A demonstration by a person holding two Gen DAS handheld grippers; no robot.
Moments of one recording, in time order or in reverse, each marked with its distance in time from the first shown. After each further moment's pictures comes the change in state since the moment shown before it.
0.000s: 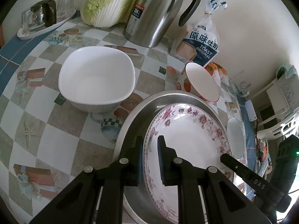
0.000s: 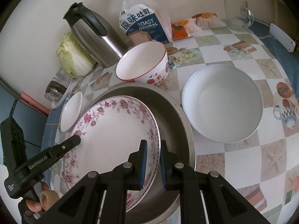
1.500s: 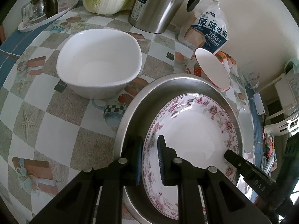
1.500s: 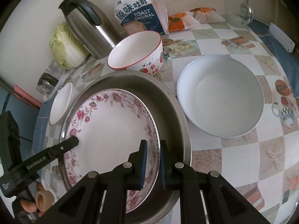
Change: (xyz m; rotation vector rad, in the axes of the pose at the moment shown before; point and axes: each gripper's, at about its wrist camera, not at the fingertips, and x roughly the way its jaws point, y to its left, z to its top) left arm 0.016 0.001 -0.006 -0.007 0.076 0.057; right arm 0.013 0.008 -0.002 -0.050 0.040 -0.089
